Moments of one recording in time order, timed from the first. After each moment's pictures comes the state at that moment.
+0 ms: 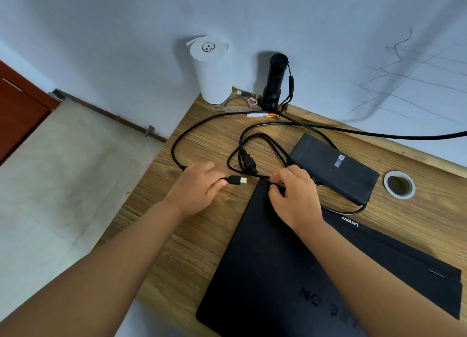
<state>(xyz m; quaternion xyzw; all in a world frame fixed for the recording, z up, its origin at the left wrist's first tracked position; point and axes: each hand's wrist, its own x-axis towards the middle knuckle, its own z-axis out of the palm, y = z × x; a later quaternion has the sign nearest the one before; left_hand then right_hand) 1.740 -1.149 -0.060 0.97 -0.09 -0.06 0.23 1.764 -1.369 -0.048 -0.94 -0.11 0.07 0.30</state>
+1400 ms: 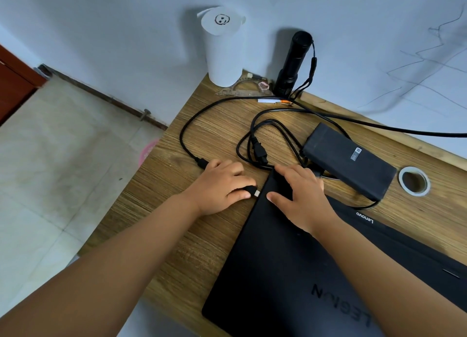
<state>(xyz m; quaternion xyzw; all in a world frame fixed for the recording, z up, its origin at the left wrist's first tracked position) 1.737 -1.162 -0.078 0.95 -0.21 -0.14 0.20 1.756 -1.363 -0.044 -0.93 -0.15 0.21 0.26</state>
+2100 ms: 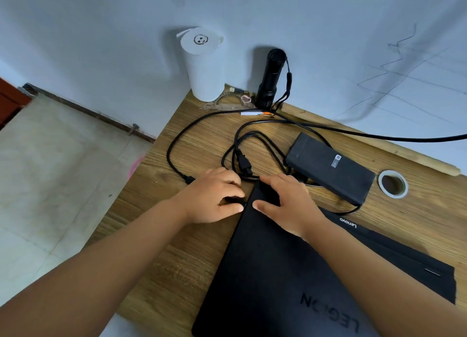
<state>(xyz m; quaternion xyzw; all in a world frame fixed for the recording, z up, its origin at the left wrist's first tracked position) 1.748 -1.163 -0.069 0.93 -0.24 -0.14 0.24 1.763 -1.366 -0.041 -0.93 -0.17 0.22 0.26</state>
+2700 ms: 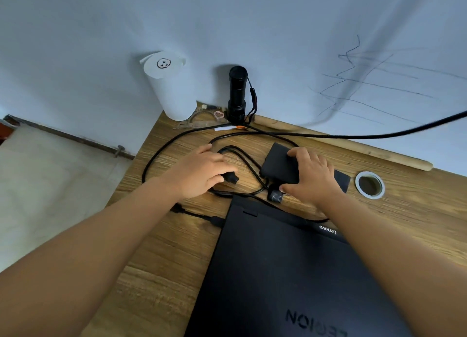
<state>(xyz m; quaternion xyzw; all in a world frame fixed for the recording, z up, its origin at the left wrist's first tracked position) 1.831 -1.181 -0.047 0.94 -0.29 -0.14 0.10 1.833 -1.437 -0.047 -0.97 -0.05 0.16 0.18</state>
